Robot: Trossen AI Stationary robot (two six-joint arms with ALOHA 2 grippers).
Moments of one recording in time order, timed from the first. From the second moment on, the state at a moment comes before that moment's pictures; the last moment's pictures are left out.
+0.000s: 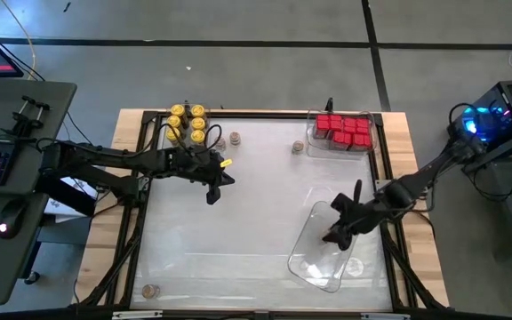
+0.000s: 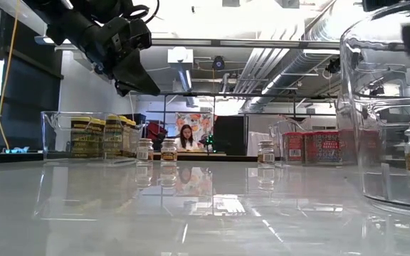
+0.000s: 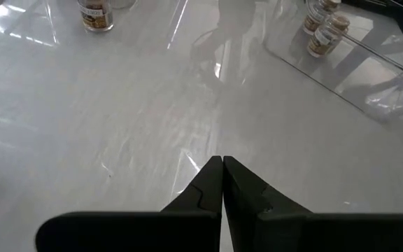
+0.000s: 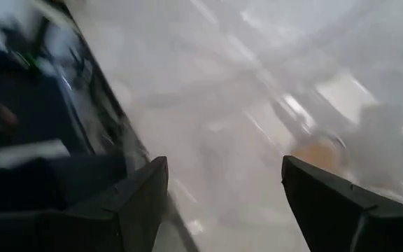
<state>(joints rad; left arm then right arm) 0.13 1.23 0.65 -0.06 0.07 -0.15 0.58 1.05 0.81 -0.62 0.12 1.34</state>
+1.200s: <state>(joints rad) -0.30 2.09 1.30 0.13 0.02 -0.04 0.52 1.07 0.93 -0.65 0.18 0.73</state>
